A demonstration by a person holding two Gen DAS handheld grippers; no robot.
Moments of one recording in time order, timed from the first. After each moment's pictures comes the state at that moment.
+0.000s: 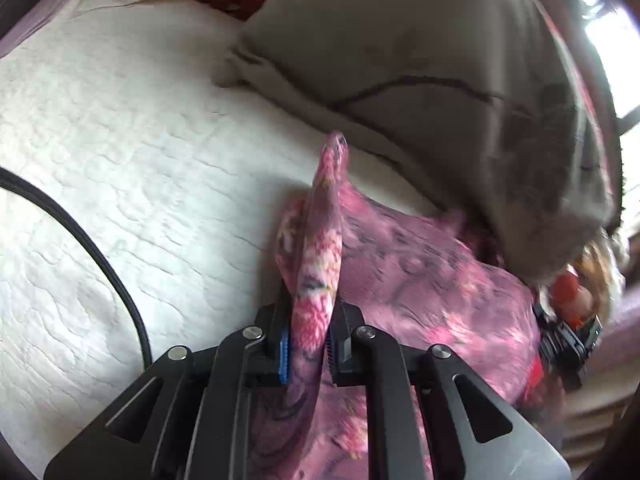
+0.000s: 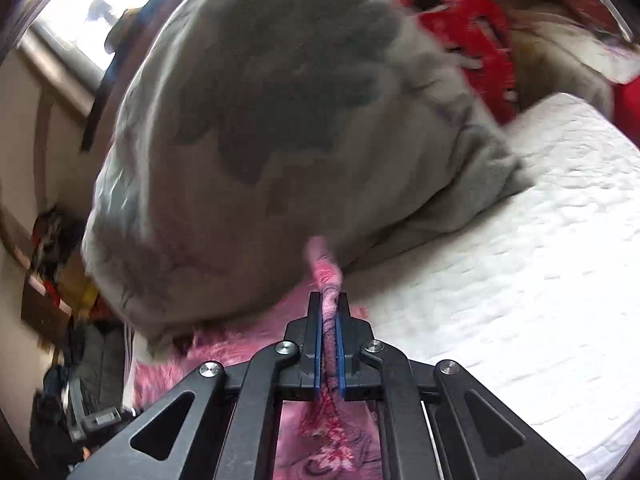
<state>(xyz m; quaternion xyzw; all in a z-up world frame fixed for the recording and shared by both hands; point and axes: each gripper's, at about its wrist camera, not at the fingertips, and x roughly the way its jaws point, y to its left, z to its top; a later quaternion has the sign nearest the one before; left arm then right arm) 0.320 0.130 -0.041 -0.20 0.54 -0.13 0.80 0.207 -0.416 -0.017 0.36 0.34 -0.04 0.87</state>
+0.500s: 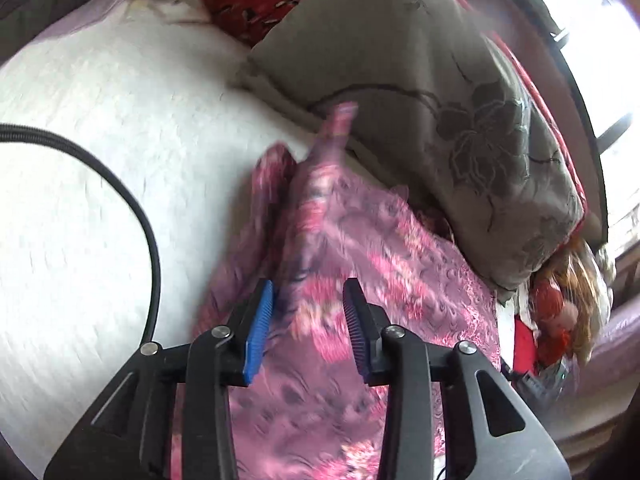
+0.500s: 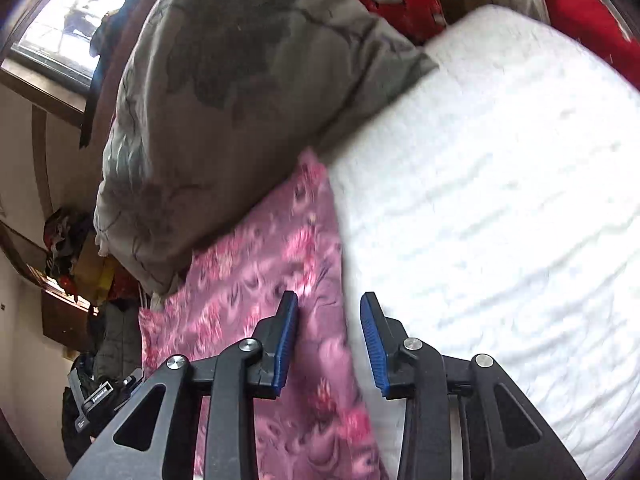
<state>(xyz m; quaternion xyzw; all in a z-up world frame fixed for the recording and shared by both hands) 0.206 0.126 -0.014 -0.25 0.49 -0.12 0.83 0.111 -0.412 -0.048 0.41 0.39 0.00 0.82</state>
